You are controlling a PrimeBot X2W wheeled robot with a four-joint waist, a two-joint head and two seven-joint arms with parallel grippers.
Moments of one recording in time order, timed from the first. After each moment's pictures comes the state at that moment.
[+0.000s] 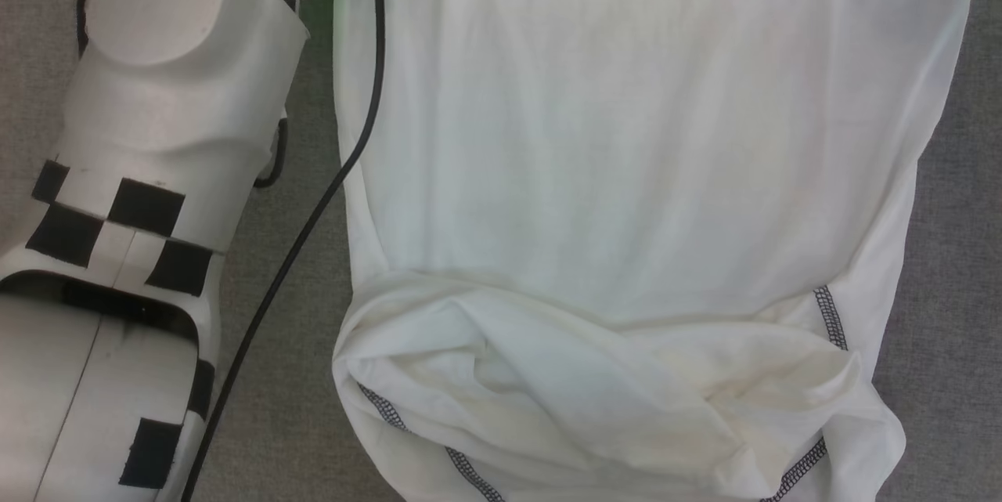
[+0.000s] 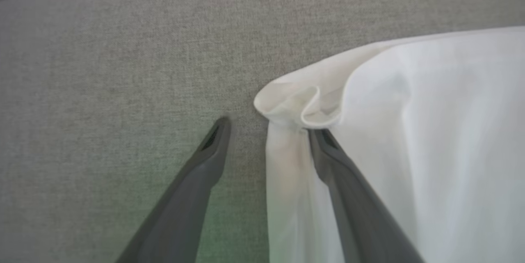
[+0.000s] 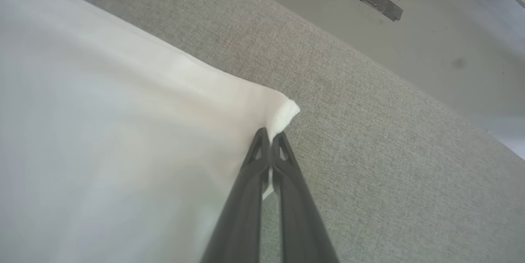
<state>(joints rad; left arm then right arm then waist) -1.35 0.17 -0.53 0.74 -0.55 0.12 0.71 -1.18 -0.47 0.29 0.32 0.29 0.13 0.98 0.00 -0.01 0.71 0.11</state>
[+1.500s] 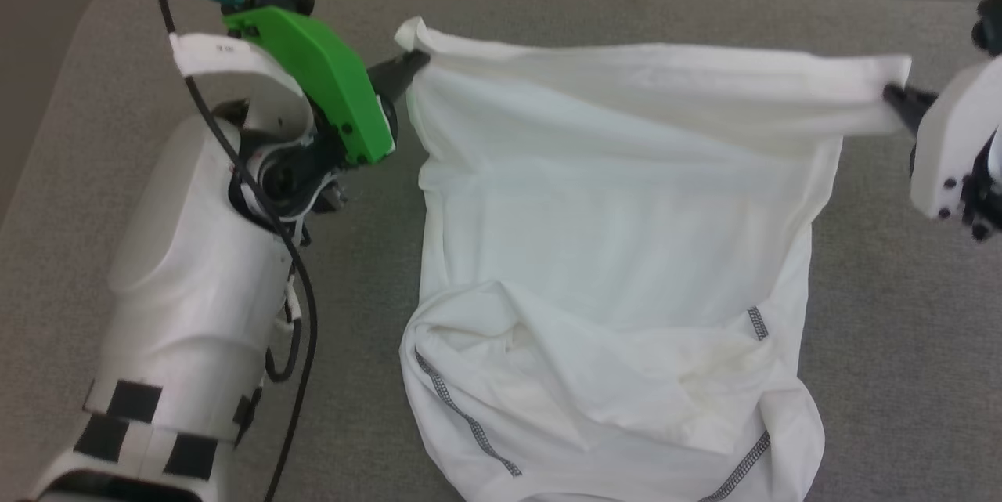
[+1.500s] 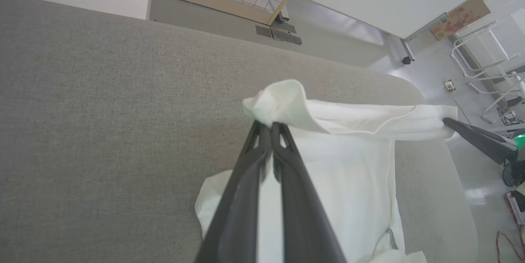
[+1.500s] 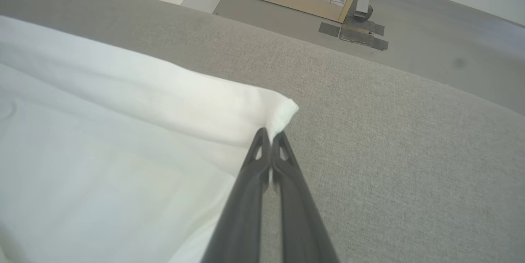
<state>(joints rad) -0.87 0.21 -0.33 0.47 -0.92 -0.08 0.55 -0.68 -0.47 0.12 0.28 0.45 0.13 0.70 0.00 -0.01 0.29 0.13</state>
